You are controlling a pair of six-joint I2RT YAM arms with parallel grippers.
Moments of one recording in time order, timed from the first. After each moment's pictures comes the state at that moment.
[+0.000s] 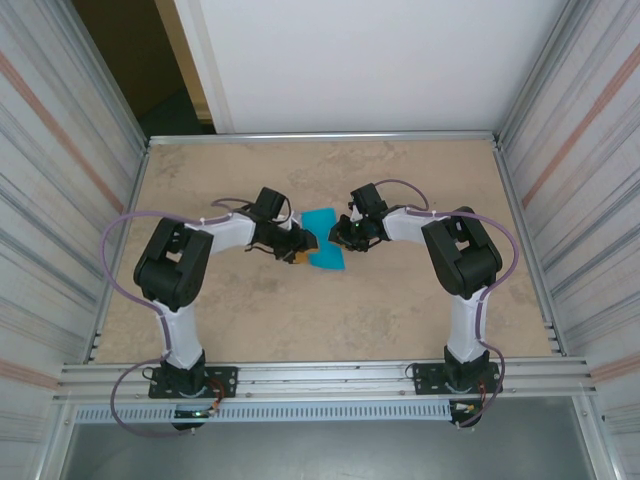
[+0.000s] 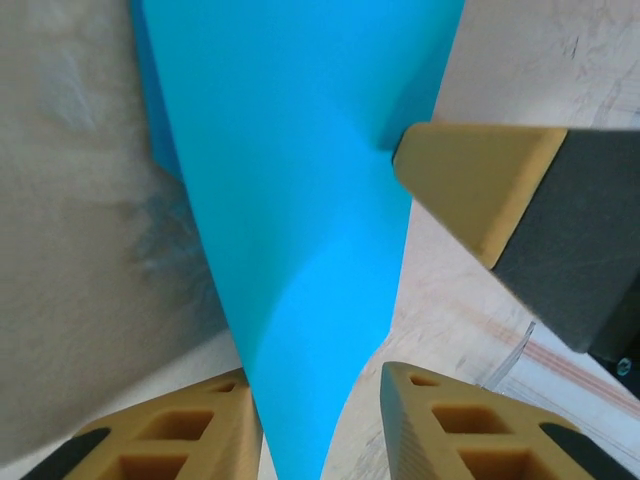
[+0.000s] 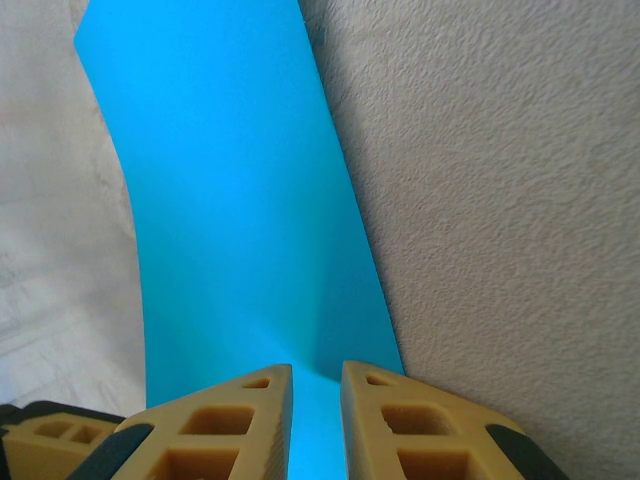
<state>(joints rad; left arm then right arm) -0.44 1.90 1.11 -0.30 0.69 -0.78 0.50 2.00 1.17 -0.18 -0.42 0.83</state>
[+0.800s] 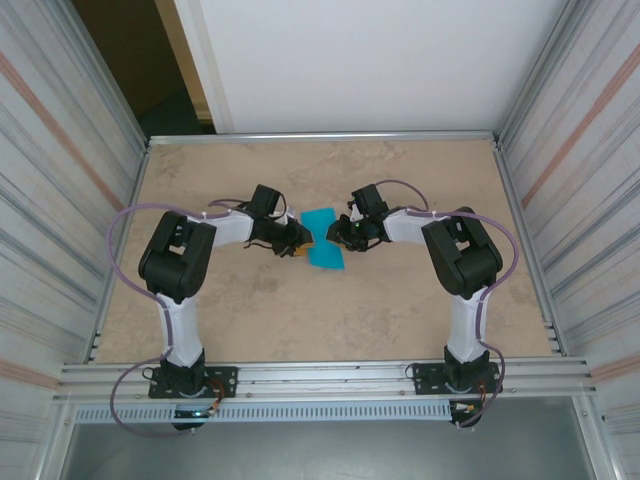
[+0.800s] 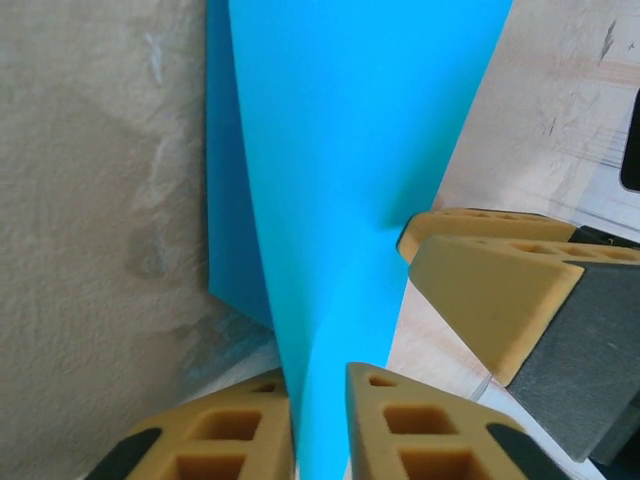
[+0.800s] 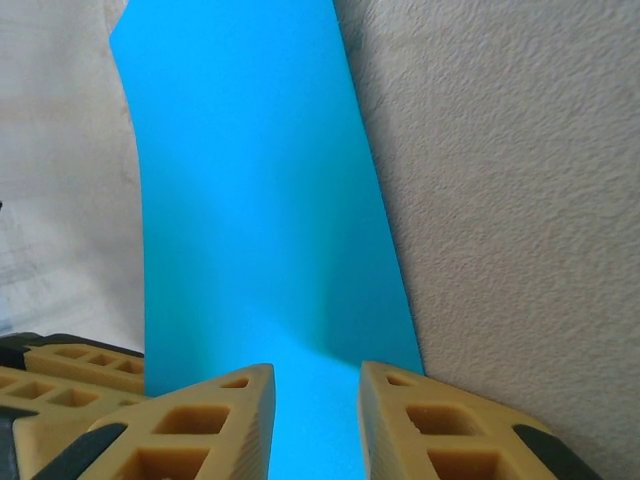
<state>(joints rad) -0.40 1.97 1.13 -0.22 0.71 -0.85 0.49 1.99 1.15 -0.12 -0.45 0.83</state>
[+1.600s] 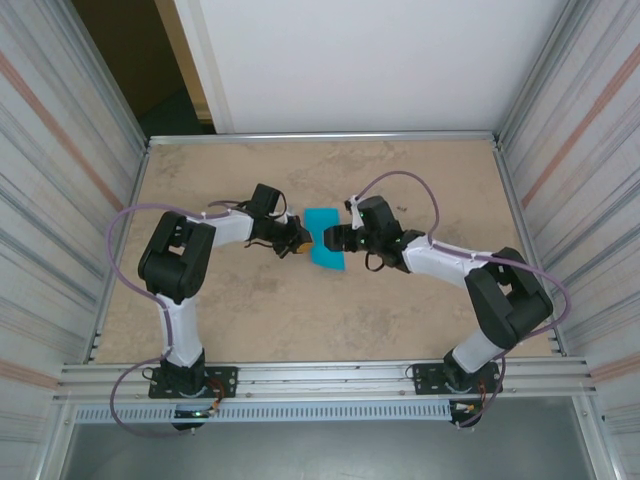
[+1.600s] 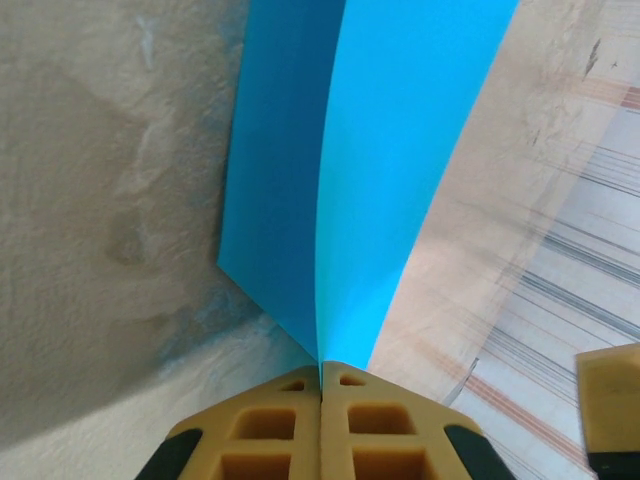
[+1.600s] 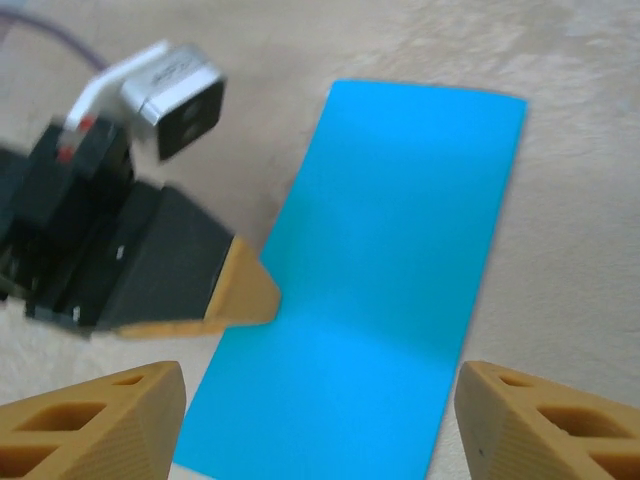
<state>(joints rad) -0.40 1.96 1.14 -0.21 0.73 -0.92 0.63 1.58 0.85 0.06 -0.14 0.39</state>
